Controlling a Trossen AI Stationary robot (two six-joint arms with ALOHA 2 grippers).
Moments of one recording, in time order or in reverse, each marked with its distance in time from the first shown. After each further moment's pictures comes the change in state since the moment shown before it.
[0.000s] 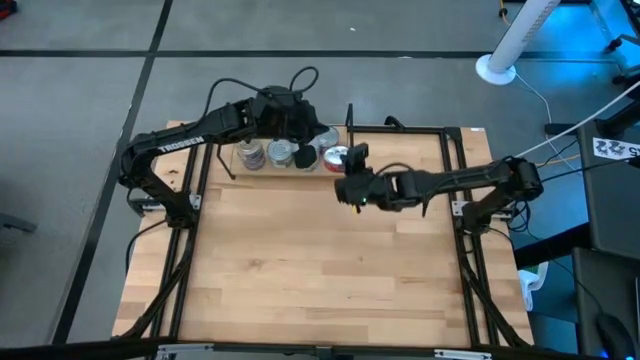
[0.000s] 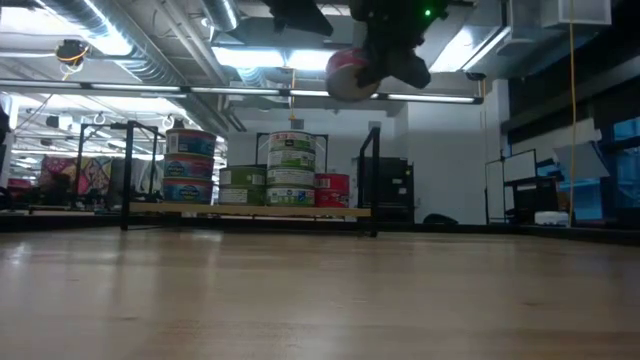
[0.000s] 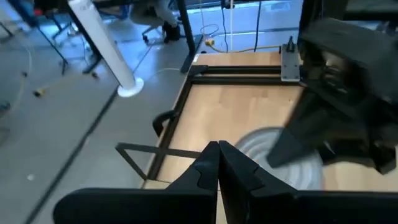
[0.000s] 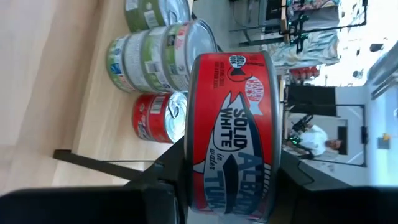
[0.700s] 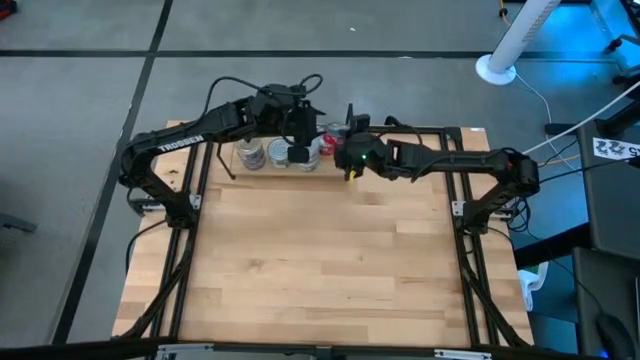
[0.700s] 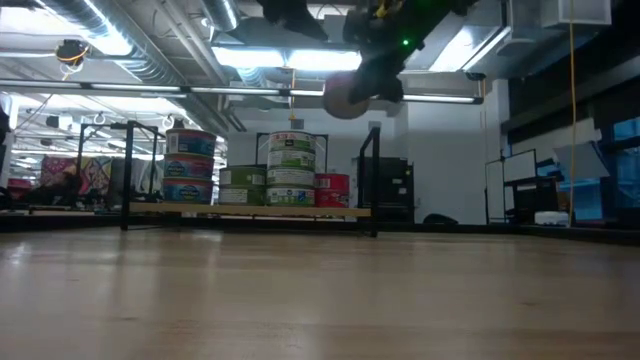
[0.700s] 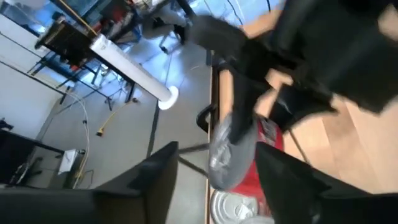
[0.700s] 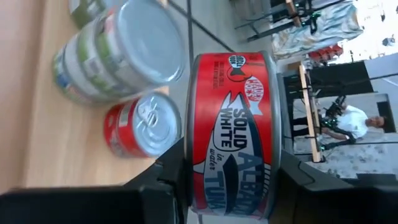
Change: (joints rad) left arm 0.002 0.004 0.000 -0.012 -0.082 0.432; right arm -0.254 -0.001 0.001 0.131 -0.251 0.009
